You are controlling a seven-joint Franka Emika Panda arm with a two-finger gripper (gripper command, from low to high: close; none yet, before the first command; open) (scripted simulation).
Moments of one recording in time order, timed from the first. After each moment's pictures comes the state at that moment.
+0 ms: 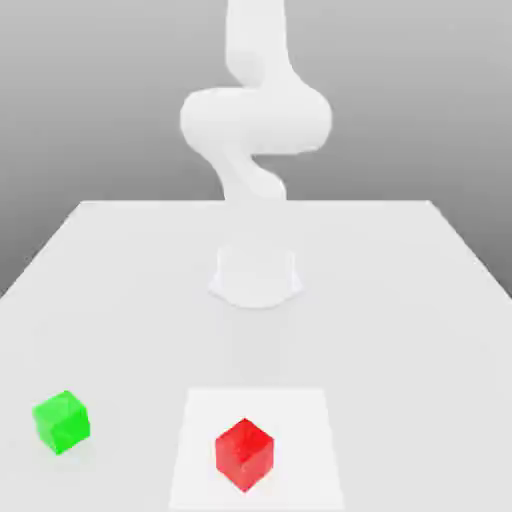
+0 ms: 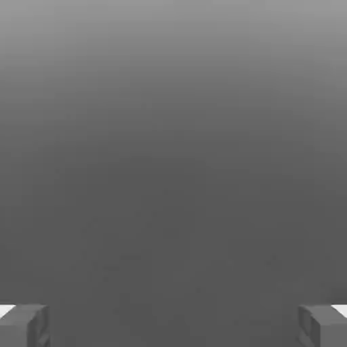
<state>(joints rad) -0.04 -0.71 0.04 -2.33 -0.01 2.34 0.88</state>
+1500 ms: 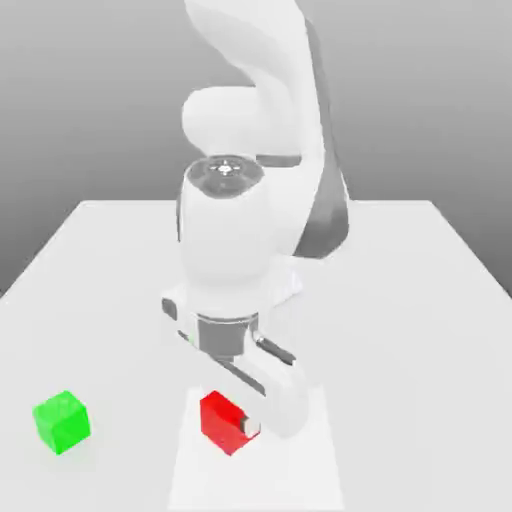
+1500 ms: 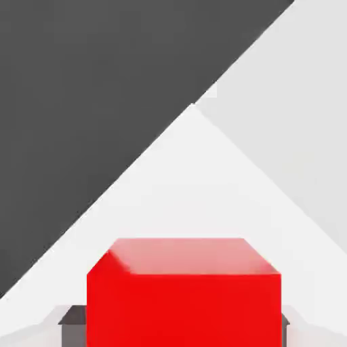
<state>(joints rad) -0.30 0.12 0.07 -2.57 -0.04 2.69 1.52</state>
